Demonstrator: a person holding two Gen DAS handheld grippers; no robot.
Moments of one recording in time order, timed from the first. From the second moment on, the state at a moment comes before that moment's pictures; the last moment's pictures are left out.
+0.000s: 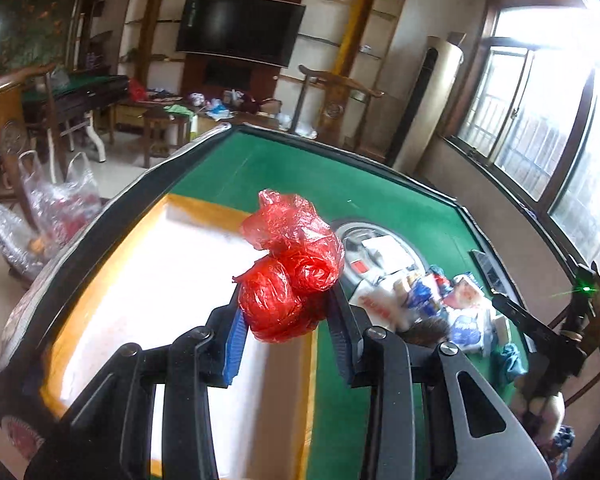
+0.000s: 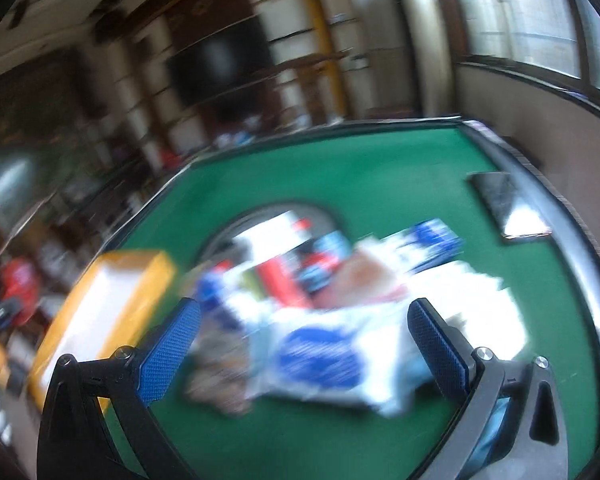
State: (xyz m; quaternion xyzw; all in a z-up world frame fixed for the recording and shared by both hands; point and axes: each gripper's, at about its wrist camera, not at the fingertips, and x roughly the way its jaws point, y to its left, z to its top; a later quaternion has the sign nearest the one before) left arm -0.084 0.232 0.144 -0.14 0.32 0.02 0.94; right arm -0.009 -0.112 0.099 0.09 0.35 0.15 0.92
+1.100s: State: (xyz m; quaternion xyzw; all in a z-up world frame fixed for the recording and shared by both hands) left arm -0.006 0.300 0.097 -0.16 0.38 0.01 0.91; right arm 0.023 0.056 0.105 0.07 0.42 0.31 0.85
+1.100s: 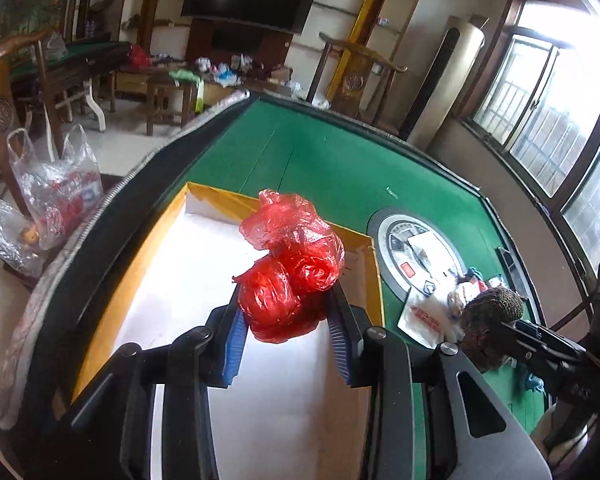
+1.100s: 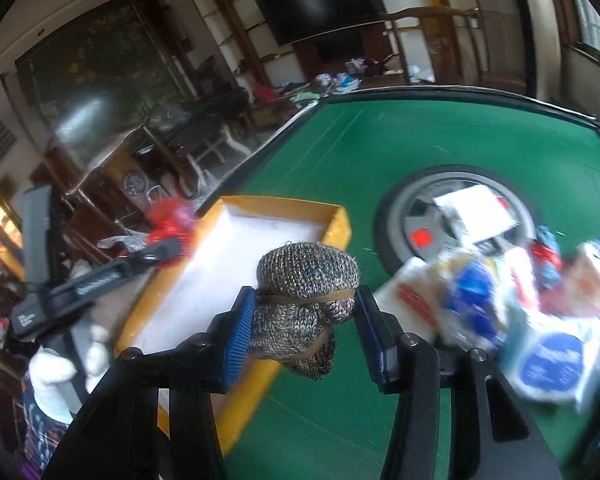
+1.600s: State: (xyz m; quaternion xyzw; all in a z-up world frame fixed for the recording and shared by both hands) left arm 0.076 0.322 0.029 -0.28 0.45 -0.02 0.85; right arm 0.092 0.150 0.067 0.01 0.49 0.26 0.83
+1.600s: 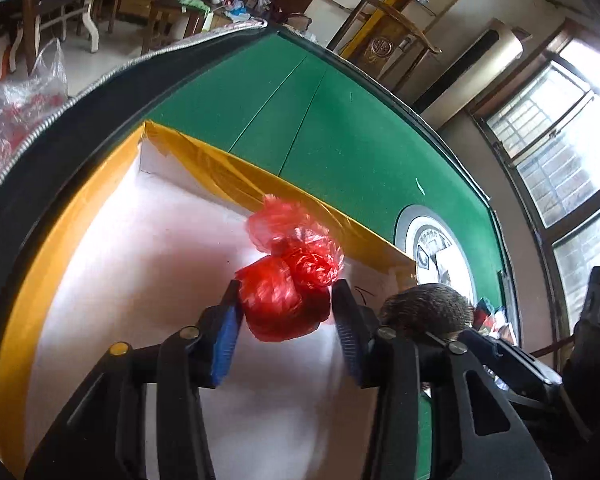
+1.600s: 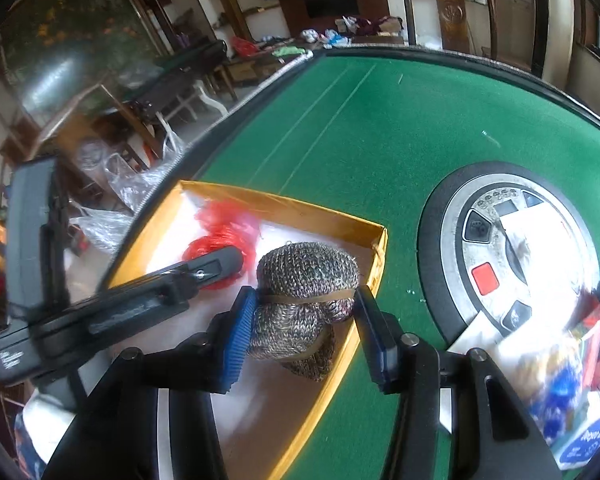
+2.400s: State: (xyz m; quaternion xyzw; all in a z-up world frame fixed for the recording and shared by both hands) left arm 0.001 0.218 0.108 -0.23 0.40 -0.11 0.88; right arm 0.016 -0.058 0.105 0.11 0.35 0.15 0.92
